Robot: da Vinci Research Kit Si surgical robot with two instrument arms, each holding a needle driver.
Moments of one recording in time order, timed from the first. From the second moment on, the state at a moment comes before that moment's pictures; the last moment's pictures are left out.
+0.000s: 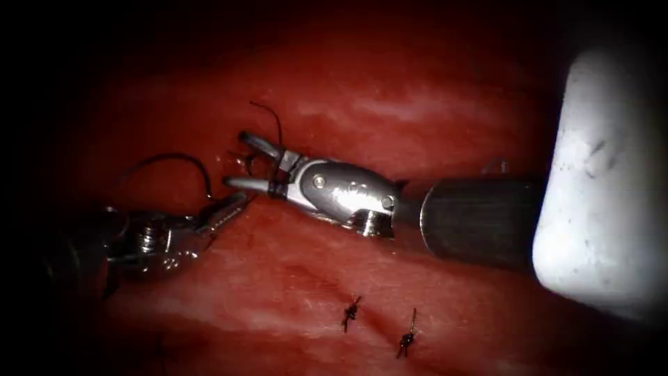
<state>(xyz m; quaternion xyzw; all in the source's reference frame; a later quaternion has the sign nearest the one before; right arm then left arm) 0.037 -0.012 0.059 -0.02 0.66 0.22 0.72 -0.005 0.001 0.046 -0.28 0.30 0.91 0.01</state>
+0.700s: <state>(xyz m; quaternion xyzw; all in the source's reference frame) 0.036 -0.011 0.060 -0.07 0.62 0.27 0.74 -0.006 0.003 0.047 -0.28 0.31 0.91 0.02</state>
